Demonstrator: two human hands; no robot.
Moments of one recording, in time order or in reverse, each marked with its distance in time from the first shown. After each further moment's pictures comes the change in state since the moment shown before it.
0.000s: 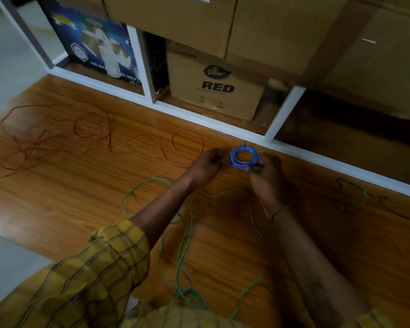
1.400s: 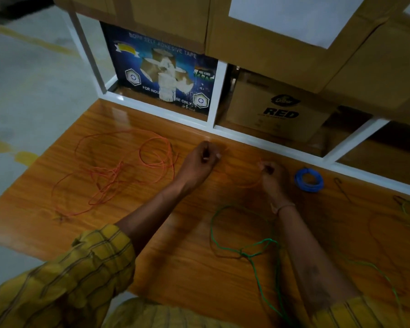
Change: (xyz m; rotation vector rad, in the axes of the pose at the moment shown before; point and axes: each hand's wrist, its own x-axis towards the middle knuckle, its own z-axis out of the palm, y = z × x) left_hand -0.037 -0.074 -0.258 -0.189 0.082 0.155; right_hand -0.019 -0.104 0.187 0.056 0.105 -0.026
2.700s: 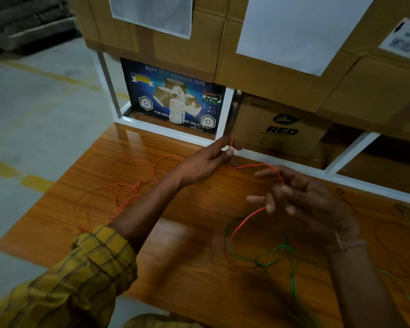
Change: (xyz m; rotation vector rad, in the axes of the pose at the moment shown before) left_hand -0.013 0.076 -0.066 0.251 -0.392 0.201; right_hand -0.130 -0.117 -0.081 0.586 -1.000 -0.260
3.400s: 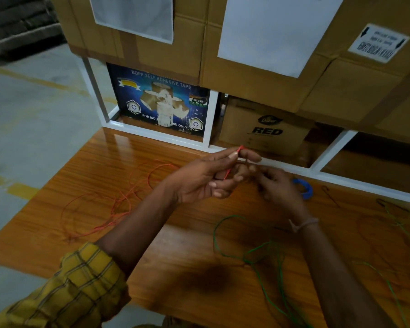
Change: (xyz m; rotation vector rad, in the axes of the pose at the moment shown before) left_hand -0.013 0.045 0.033 -1.072 -0.456 0.051; right_hand 0.029 0.027 -0.026 -0.632 0.629 0.148
